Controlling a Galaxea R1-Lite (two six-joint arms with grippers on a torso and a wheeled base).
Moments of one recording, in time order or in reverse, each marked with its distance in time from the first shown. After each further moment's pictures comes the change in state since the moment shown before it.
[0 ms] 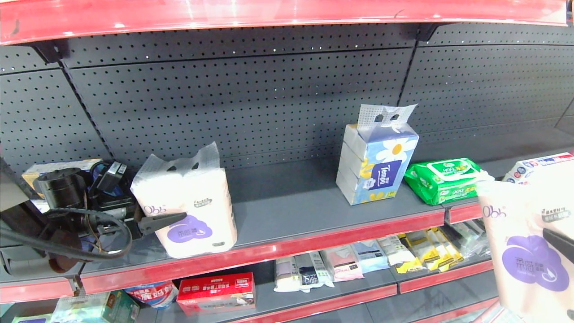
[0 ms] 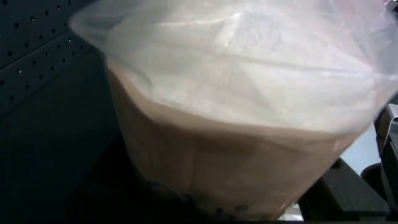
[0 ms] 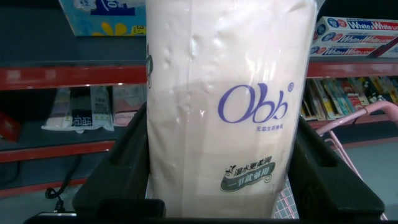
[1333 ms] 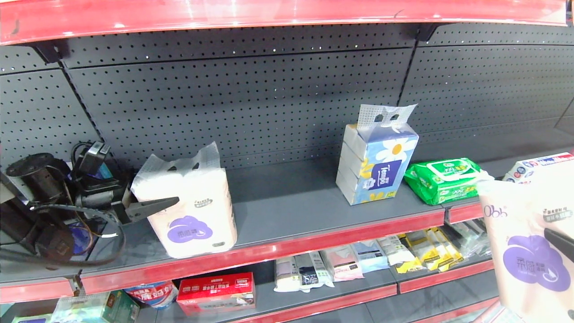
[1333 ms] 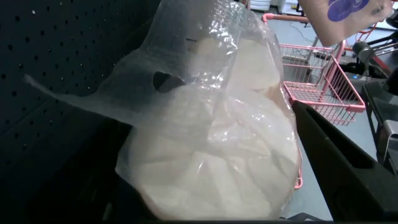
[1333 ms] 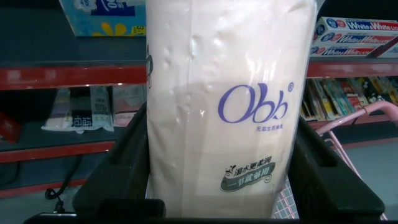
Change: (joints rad) left arm 0.007 -0.060 -0.009 -0.260 0.002 -0.265; right arm 0.000 -0.008 0.001 0.000 0.000 0.000
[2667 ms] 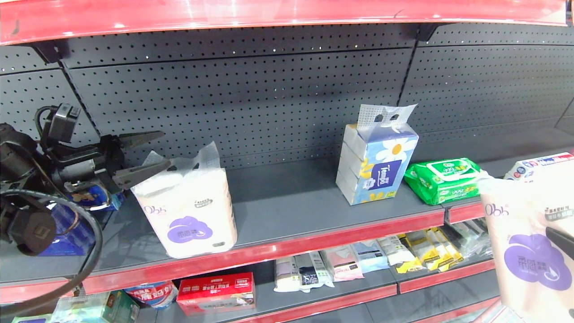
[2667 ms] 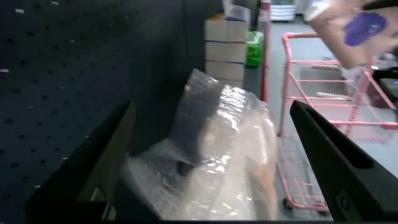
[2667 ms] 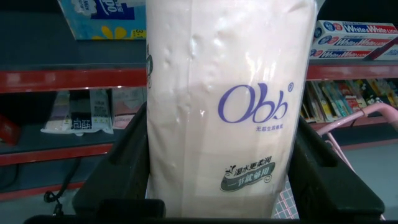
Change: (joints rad) left arm -0.007 -0.153 -0.065 0.001 0.140 -0.074; right arm 0.000 -0.004 -0.003 -0.002 -0.001 0.000
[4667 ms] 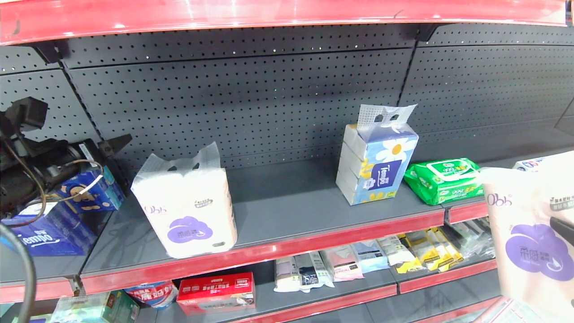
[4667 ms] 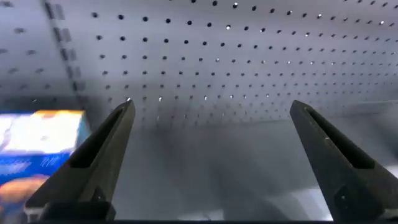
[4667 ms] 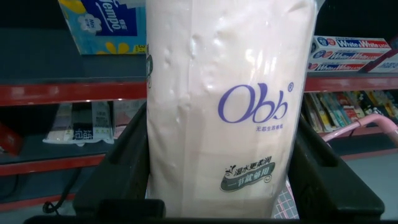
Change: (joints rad) left arm 0.015 -0.285 0.004 0.725 0.955 0.033; right arm 0.004 -0.005 -0.030 -0.008 0.007 0.004
